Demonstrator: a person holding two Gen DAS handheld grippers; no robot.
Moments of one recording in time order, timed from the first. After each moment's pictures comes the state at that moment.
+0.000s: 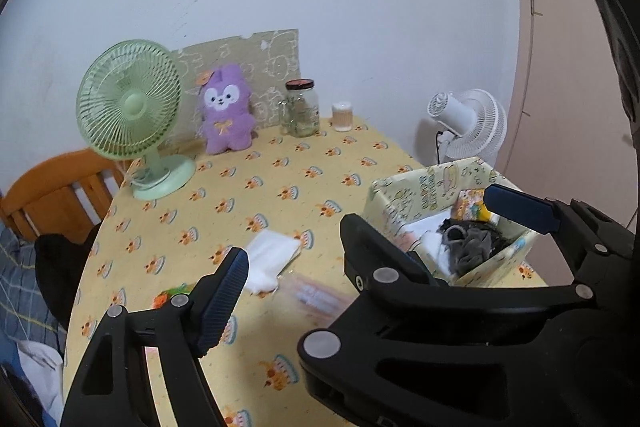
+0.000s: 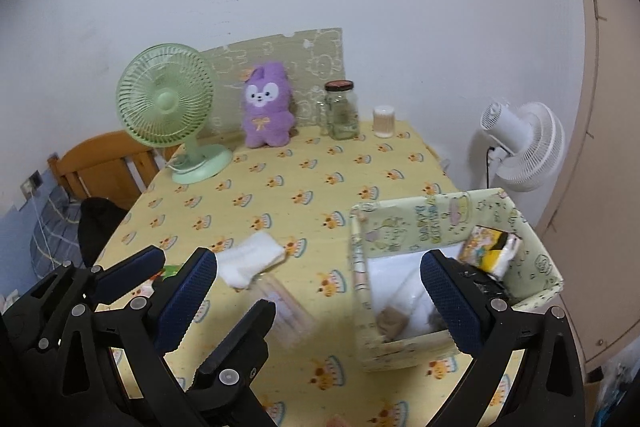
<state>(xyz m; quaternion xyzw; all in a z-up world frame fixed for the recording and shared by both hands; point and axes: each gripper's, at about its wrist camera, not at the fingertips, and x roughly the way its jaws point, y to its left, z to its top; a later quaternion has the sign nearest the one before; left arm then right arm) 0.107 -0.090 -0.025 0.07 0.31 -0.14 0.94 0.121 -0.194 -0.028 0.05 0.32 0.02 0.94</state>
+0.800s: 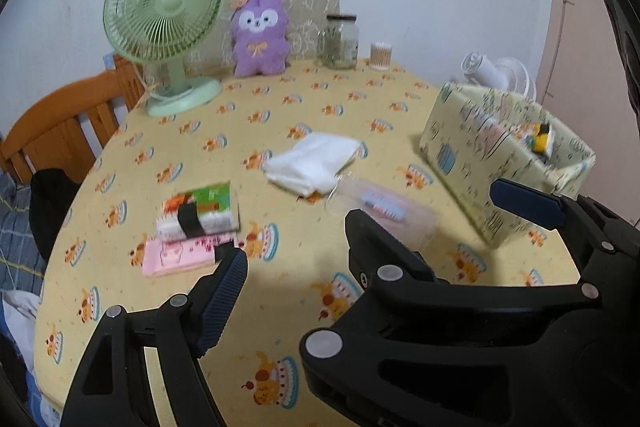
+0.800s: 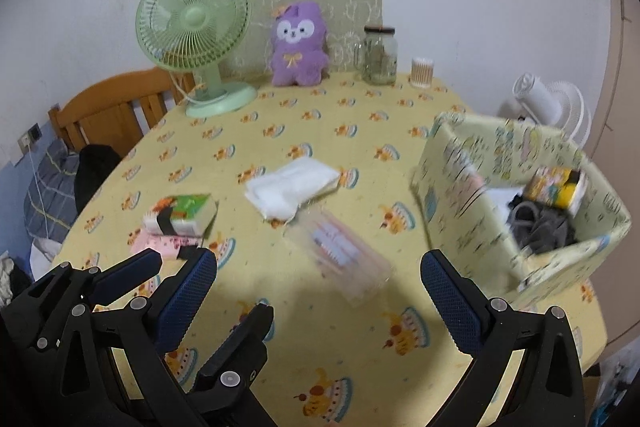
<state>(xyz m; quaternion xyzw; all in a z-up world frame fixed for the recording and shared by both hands) 0.112 -0.029 -0.113 0.04 0.38 -0.12 0.92 0.122 -0.121 -0.112 0.03 0.38 0.04 0.92</state>
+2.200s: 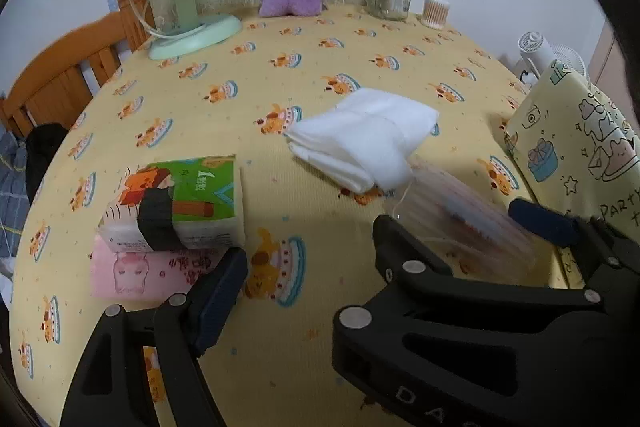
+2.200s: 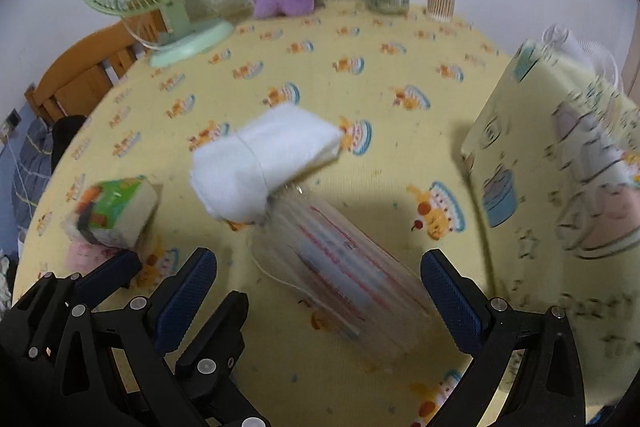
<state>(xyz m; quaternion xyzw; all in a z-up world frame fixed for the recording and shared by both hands) 0.192 -0.029 -0.159 0.02 0.45 -0.06 0.89 0.214 -0.122 -0.180 0.03 0.49 0.04 0.87</state>
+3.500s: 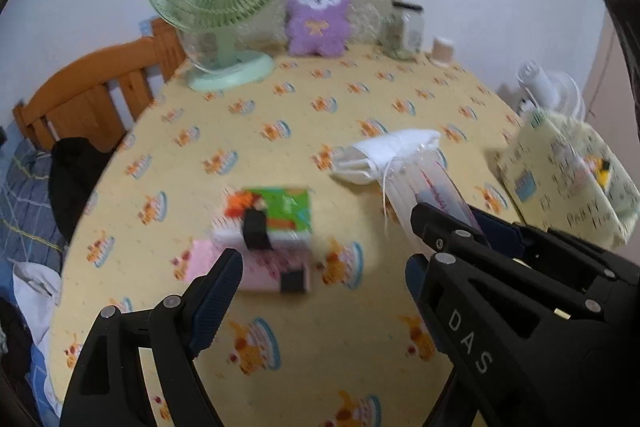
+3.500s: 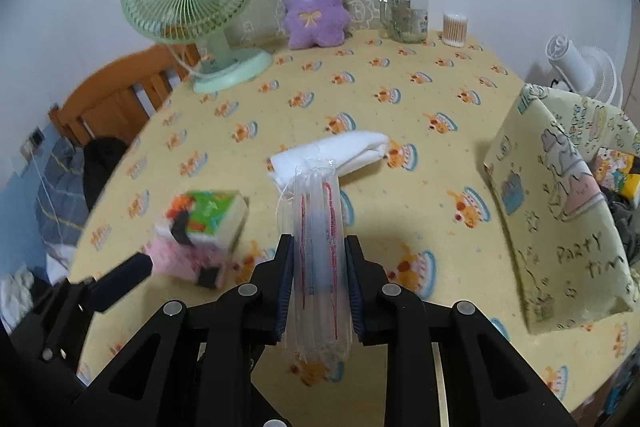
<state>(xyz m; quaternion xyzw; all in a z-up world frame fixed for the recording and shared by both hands) 0.159 0.016 -0.112 0.01 0.40 -0.05 0.91 0.181 -0.084 -0.130 0.07 0.45 0.06 0.89</state>
